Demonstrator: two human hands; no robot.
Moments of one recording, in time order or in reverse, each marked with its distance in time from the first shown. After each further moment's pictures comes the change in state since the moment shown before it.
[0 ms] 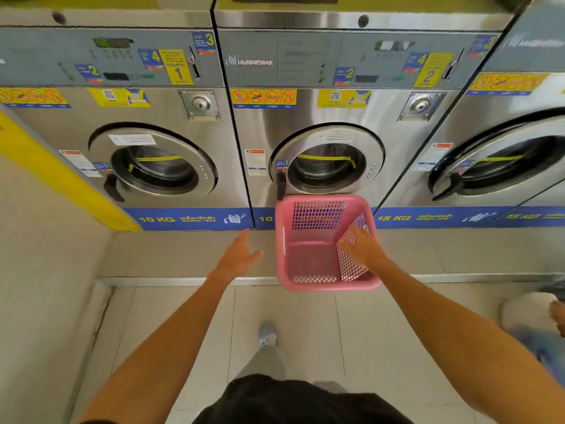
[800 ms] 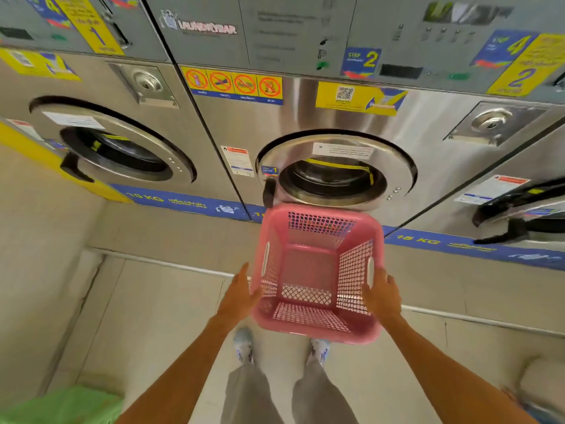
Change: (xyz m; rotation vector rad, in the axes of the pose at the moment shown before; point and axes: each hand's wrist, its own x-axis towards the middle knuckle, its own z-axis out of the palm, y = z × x) left_hand 0.132 0.018 0.140 -0.140 0.008 -0.306; right_hand 0.173 0.145 0.029 0.068 -0.027 0.309
